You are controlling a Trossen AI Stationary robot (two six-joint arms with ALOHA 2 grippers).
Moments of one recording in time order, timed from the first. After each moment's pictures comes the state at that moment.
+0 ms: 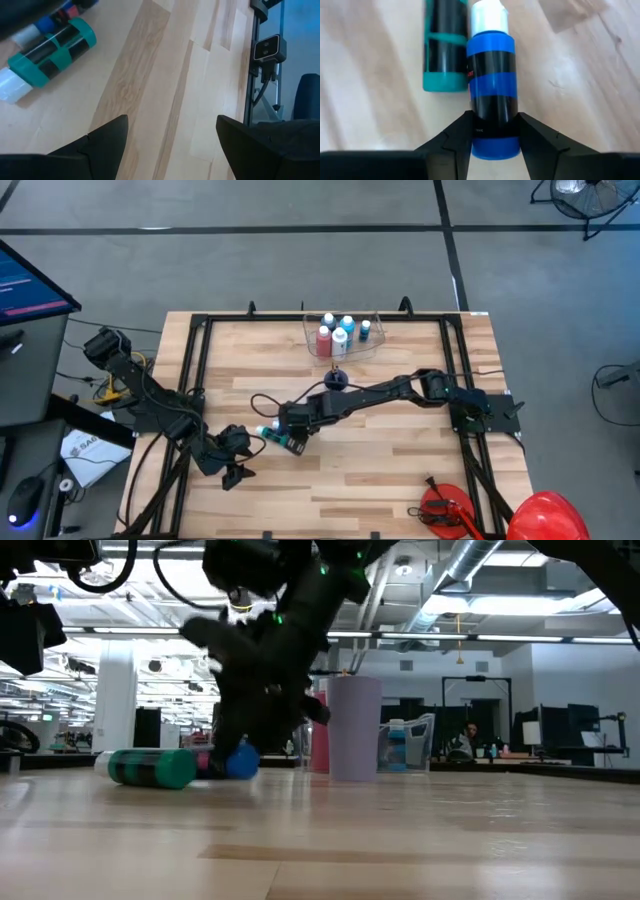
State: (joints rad) left arm -0.76 1.15 0.62 -0.34 -0.32 -1.08; right arm 0.13 2.34 1.86 -0.63 0.02 0.57
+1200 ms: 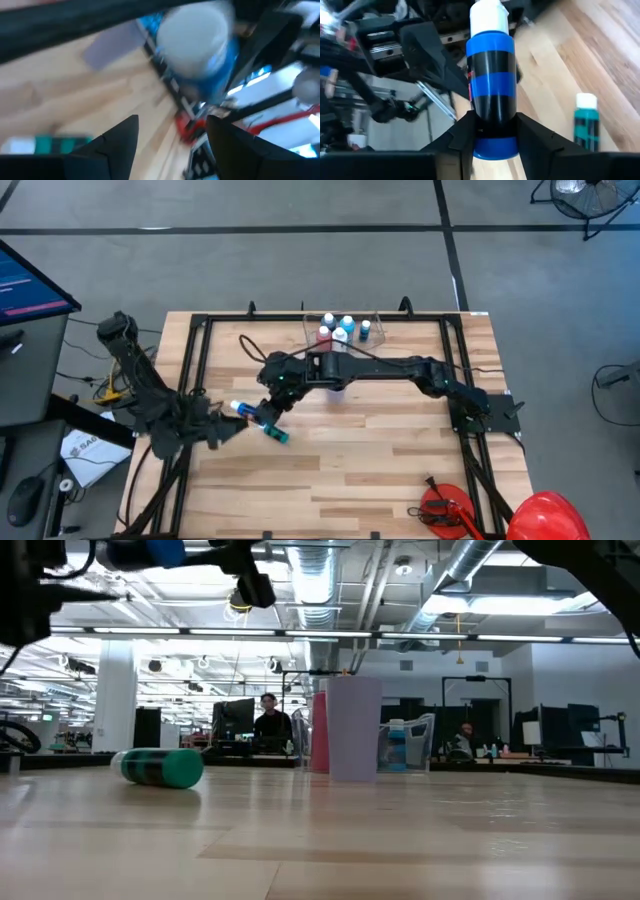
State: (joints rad) left arm -1.01 0.79 0.31 0.06 -1.22 -1.41; right arm 0.03 2.32 2.36 -0.71 -0.34 0.77
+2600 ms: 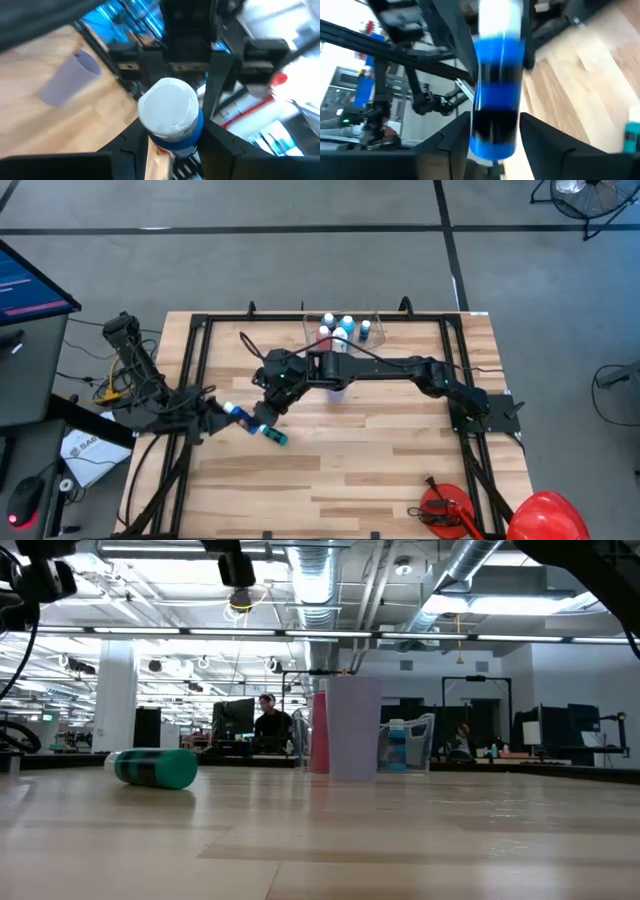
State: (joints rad) left arm -1.00 0.55 0.31 0.28 -1.15 -0.87; right arm 0.03 2.32 2.36 -0.57 -0.46 0.82
